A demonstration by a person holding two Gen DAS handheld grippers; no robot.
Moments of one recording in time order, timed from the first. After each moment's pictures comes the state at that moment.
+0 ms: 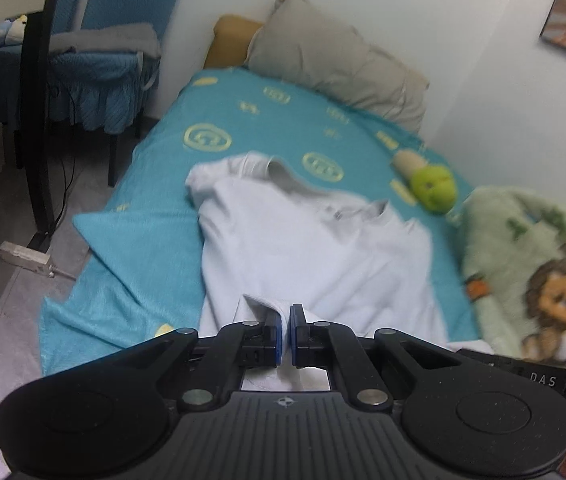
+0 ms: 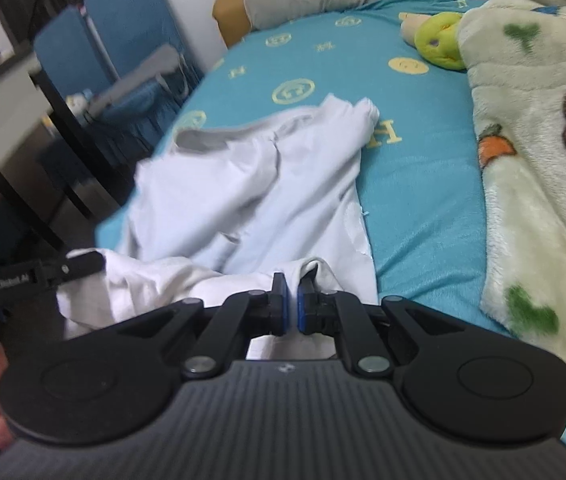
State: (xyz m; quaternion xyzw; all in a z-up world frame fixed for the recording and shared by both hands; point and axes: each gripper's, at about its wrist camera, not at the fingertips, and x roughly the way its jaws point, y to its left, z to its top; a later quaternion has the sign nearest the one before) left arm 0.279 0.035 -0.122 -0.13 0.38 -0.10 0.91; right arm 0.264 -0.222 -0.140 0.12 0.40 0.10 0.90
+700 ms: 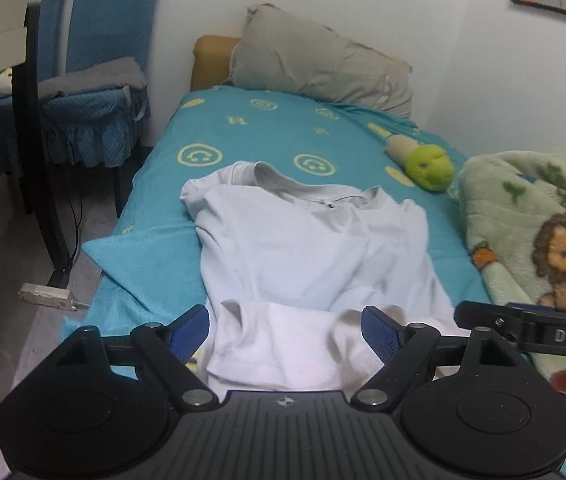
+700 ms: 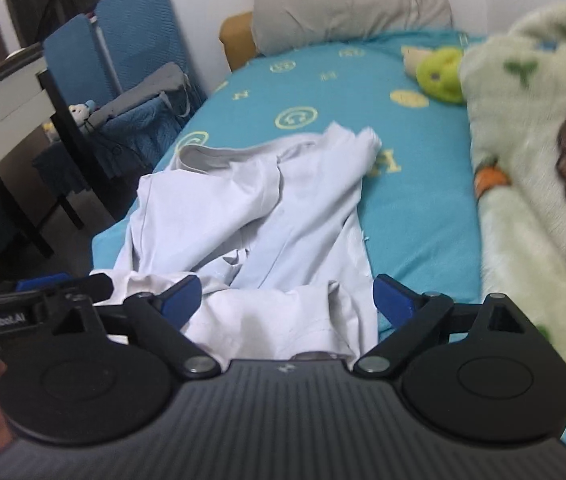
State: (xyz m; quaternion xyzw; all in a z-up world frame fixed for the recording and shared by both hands) left arm 0.235 0.016 -0.104 -0.05 0.34 -0.10 0.93; right arm 0.242 -0.213 -0.124 0.10 0.35 0.09 0.93
